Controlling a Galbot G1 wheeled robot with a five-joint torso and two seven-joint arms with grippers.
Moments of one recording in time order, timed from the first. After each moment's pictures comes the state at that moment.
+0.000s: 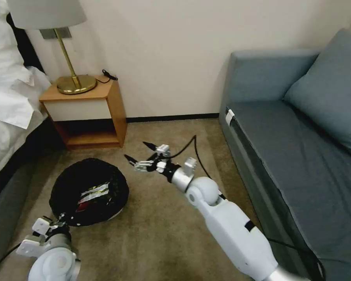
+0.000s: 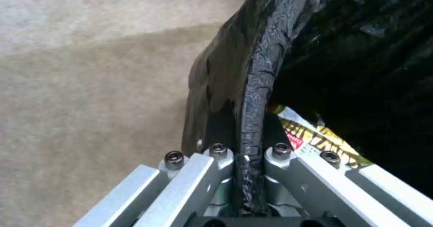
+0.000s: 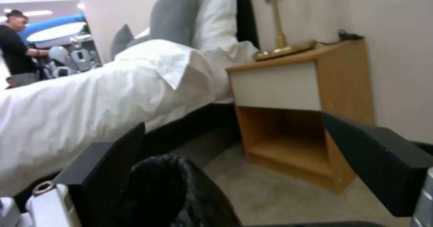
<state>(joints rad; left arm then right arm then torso) 1.52 -1.44 -0.86 -1.92 -1.06 0.14 -0.57 -0.84 1.40 -0.04 1.55 0.50 -0.05 -0.40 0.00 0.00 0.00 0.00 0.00</state>
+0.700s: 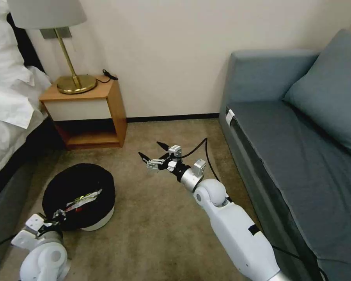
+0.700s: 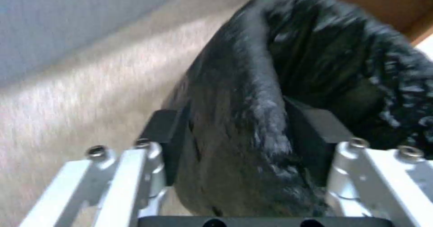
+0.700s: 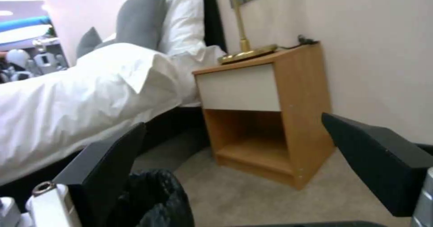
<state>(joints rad) 1.53 -1.33 -0.87 -1.91 -0.89 0.23 -0.55 -0.85 1.43 0.05 1.50 0.45 -0.02 -0.40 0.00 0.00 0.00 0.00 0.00</state>
